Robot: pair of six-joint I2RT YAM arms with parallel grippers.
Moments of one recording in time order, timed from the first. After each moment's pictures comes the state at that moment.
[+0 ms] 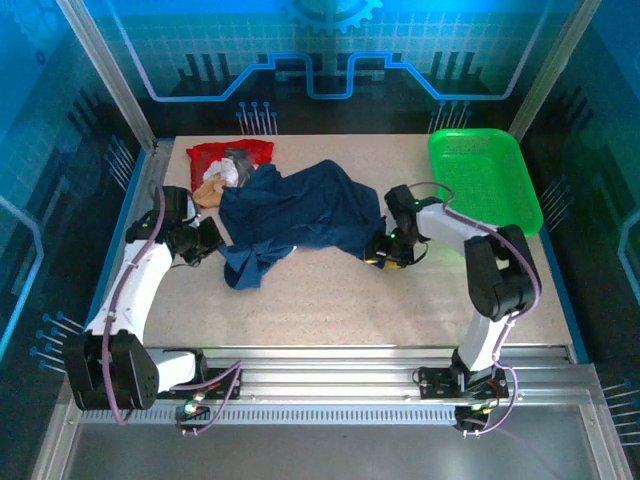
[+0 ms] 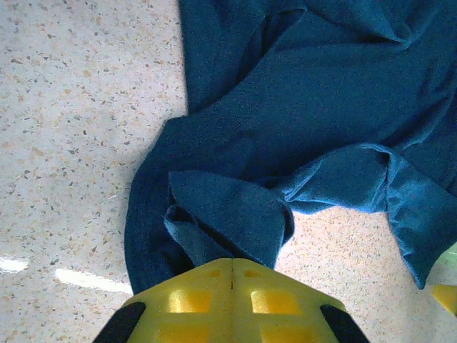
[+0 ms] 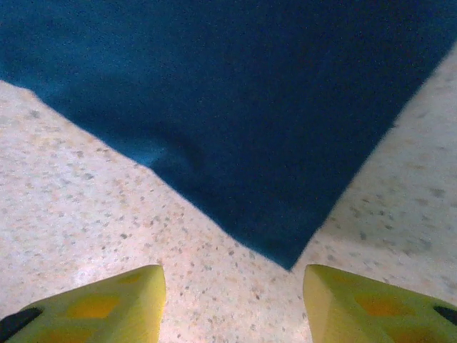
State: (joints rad) left arm 0.08 1.22 0.98 -0.83 0.27 -0.57; right arm 0.35 1.81 1.16 -0.77 -0.33 0.48
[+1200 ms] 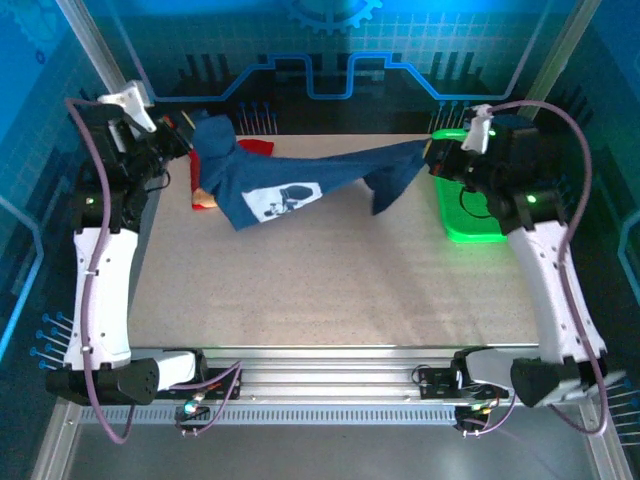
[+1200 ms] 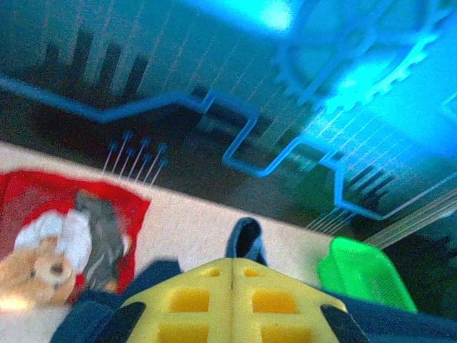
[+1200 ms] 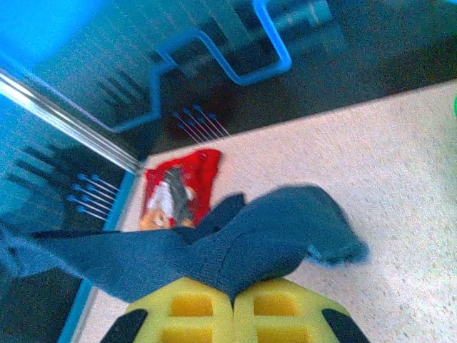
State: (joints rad) left arm 0.08 1.24 1.65 -0.60 0.28 -0.49; right arm 0.14 1.22 1.57 -0.73 -0.32 0.49
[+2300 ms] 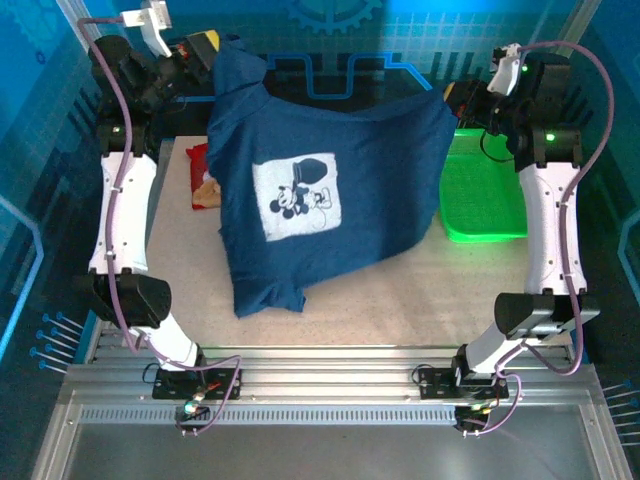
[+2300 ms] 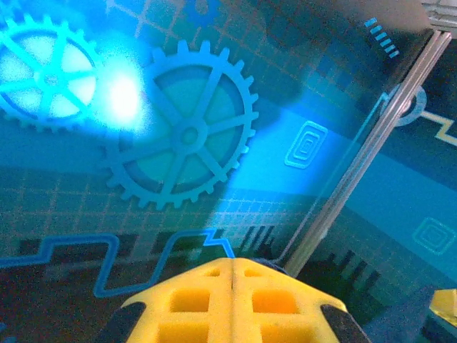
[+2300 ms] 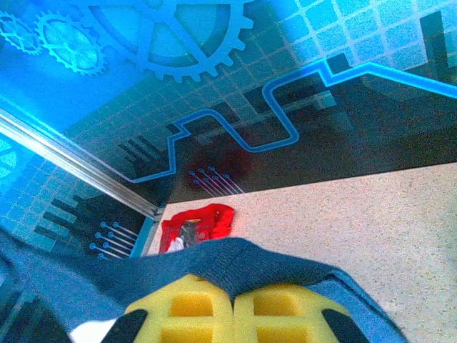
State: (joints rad) left arm 0.08 1.70 2.04 -0.14 0.66 -0.56; right arm -0.04 1.61 2.07 -0.80 -0.50 0.47
